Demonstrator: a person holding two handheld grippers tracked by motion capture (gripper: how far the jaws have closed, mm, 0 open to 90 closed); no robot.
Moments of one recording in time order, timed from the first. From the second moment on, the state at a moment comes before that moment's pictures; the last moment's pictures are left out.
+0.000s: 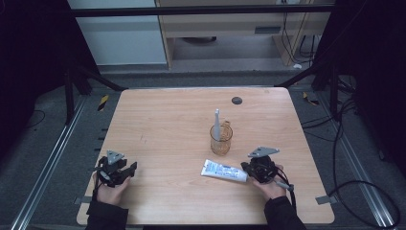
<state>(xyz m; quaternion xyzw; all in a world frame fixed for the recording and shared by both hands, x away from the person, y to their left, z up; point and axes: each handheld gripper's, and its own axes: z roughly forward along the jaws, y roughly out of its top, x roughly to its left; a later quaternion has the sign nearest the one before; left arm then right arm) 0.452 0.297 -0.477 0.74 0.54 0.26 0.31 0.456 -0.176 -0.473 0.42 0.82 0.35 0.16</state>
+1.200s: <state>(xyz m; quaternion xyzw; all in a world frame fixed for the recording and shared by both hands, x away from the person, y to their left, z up) 0.452 0.296 -0.478 0.74 0.54 0.26 0.31 0.451 -0.146 -0.440 0.40 0.83 0.35 0.14</state>
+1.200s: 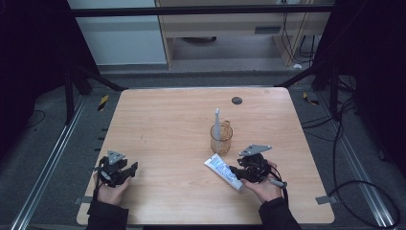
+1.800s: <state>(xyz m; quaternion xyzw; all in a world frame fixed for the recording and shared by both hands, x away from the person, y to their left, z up) 0.453 0.295 -0.478 0.74 0.54 0.26 0.31 0.467 -0.122 -0.440 0.40 0.84 0.33 0.14</state>
